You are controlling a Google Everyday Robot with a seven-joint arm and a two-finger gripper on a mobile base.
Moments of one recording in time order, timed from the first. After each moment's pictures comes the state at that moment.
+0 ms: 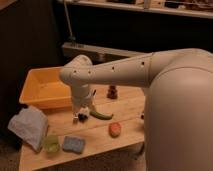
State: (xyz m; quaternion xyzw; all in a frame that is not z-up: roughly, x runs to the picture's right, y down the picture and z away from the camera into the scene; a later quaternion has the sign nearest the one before) arm -0.107 0.103 0.704 -0.26 0.23 0.64 0.68
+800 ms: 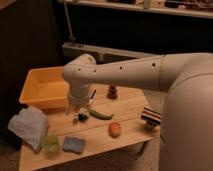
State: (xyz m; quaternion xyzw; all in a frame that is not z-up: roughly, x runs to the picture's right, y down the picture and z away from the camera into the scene) arm -0.153 0.093 0.673 -0.34 0.12 0.60 0.71
